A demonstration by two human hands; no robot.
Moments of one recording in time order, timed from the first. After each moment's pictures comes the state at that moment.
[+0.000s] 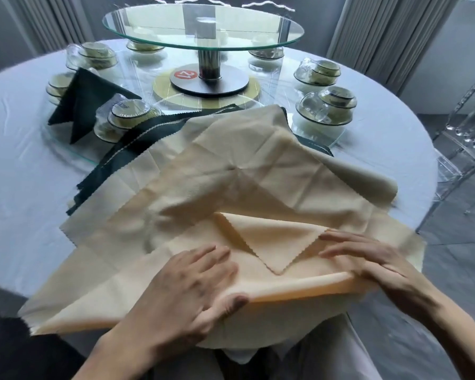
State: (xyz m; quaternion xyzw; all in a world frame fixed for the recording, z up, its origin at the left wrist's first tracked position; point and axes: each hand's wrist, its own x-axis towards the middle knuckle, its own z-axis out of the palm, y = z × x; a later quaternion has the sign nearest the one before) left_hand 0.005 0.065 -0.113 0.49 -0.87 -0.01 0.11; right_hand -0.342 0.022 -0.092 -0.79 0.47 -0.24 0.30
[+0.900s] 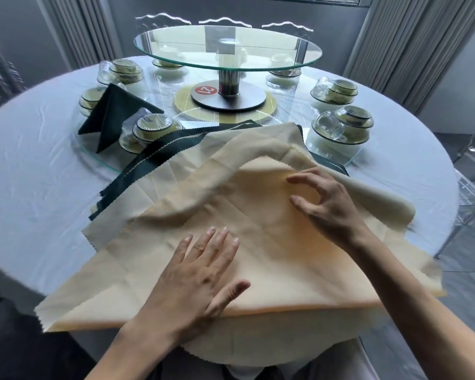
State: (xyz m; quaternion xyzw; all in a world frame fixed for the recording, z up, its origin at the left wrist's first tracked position) left_hand 0.005 0.047 -0.114 0.56 -0.83 0.02 0.04; right_hand -0.243 -0.076 -0.055 -0.78 0.50 -0.35 0.16
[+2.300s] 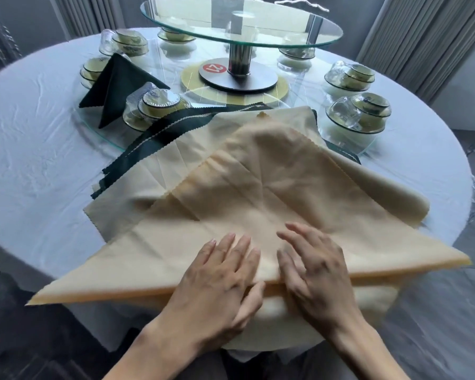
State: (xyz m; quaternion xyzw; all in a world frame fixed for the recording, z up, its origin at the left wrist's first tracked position) left_hand -0.020 0.064 -0.127 0.55 -0.83 0.06 0.10; right_hand -0.207 0.029 -0.110 -0.78 0.57 -0.27 0.05
